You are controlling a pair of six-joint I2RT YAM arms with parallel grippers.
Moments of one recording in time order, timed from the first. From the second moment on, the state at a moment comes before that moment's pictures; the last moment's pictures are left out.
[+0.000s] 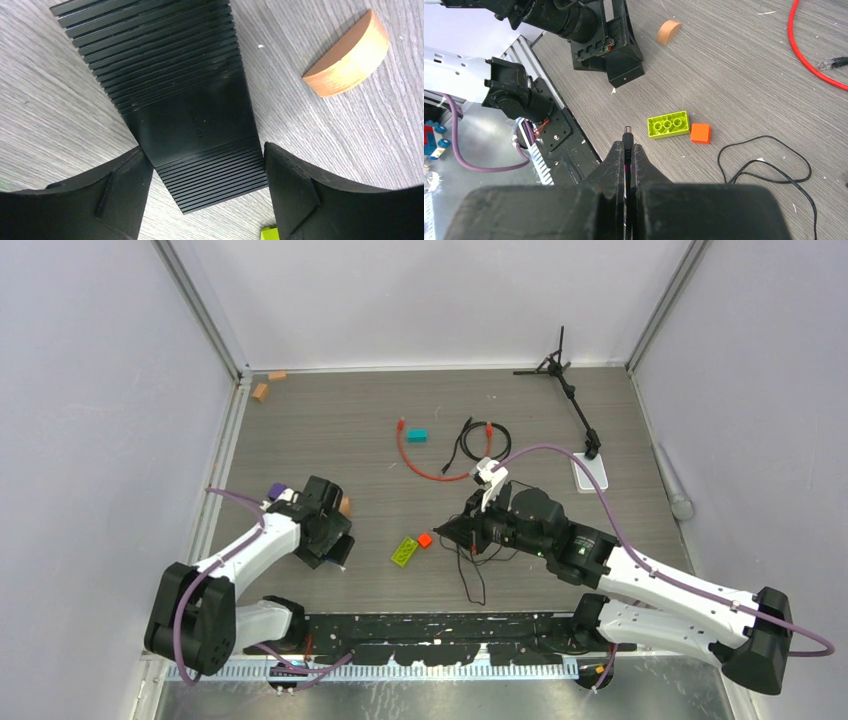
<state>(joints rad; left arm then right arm) -0.35 1.19 0.58 -0.66 -0.24 -1.23 0.99 0.89 0.69 -0.10 -0.07 0.42</state>
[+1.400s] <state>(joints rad) -0.51 1.70 1.00 -0.39 -0.14 -1.28 0.99 0.74 0.62 -0.21 0.09 0.42</state>
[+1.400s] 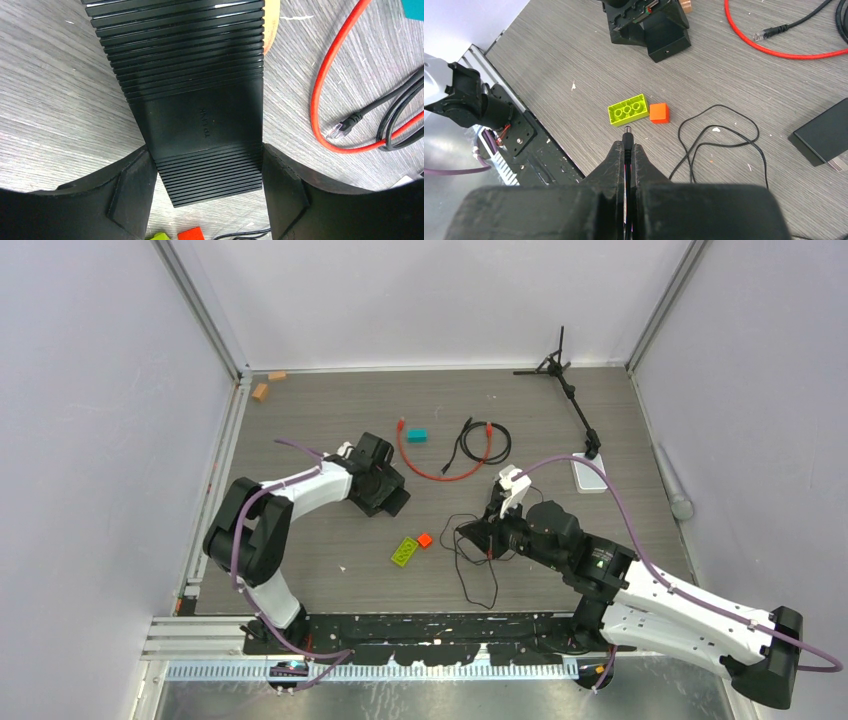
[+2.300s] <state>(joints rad) -0.50 1.51 1.07 -0.59 -0.29 -0.91 0.99 0.77 0.59 -0.18 0.11 0.44</state>
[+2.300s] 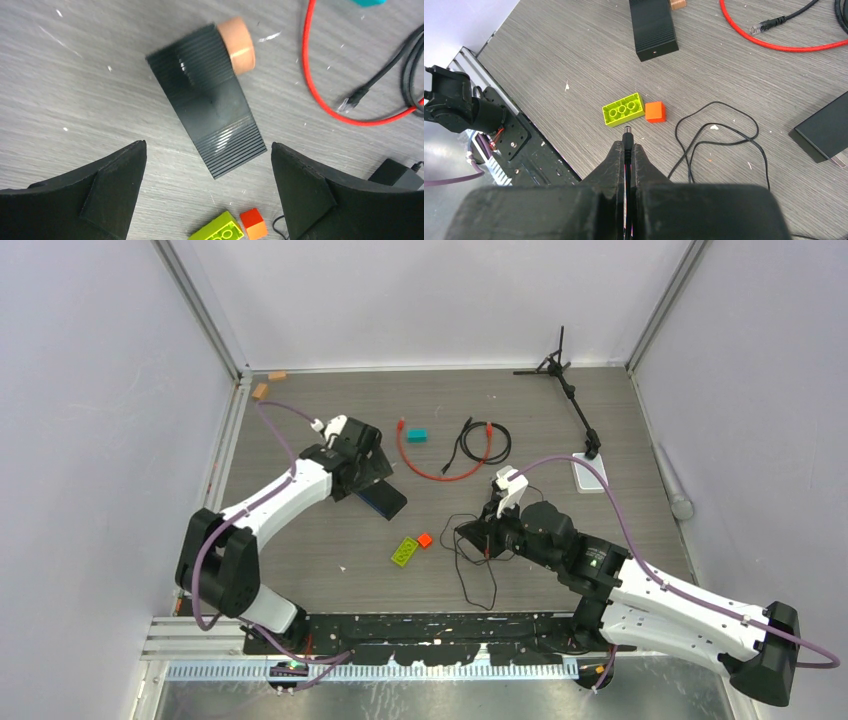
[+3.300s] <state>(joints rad) -0.38 1.89 1.32 -0.49 -0.40 -0.43 0.99 0.77 0.56 -0.17 0.10 0.47</state>
